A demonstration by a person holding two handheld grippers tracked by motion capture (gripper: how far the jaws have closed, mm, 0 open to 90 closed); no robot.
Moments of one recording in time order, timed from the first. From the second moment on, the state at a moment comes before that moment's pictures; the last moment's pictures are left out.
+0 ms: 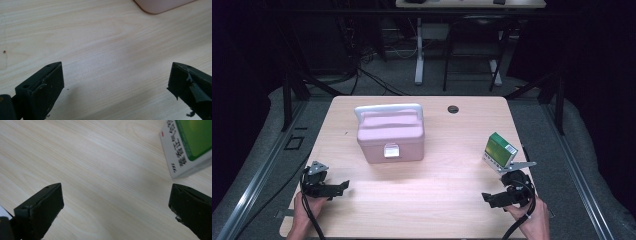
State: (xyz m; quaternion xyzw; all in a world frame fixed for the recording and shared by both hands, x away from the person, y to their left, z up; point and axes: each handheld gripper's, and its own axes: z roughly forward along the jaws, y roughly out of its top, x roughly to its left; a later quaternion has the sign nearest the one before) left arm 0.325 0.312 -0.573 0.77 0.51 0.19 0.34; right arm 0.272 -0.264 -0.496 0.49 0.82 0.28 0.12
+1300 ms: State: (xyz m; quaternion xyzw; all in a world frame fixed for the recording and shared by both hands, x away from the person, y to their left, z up) left arm 0.429 0.252 -0.415 0.77 0.44 0.23 0.40; right arm 0.293 -0.218 -0.530 0.45 0.83 0.32 0.09
